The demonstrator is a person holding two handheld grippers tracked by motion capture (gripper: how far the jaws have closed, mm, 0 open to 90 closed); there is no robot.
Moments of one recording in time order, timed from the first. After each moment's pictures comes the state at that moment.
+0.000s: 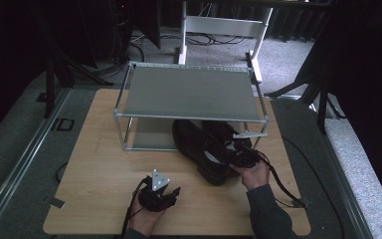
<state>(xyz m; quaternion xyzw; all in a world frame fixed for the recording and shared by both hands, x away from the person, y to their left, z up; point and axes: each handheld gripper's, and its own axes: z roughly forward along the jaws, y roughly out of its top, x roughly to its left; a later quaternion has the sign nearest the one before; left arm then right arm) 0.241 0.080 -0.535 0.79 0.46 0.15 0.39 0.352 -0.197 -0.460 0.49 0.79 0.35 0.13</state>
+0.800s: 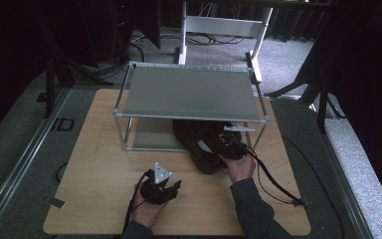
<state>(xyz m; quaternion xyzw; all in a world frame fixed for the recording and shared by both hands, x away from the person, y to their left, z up) 0.261 0.076 -0.527 0.78 0.46 0.17 0.39 0.379 -0.167 -0.475 0.54 0.75 0.36 0.17</state>
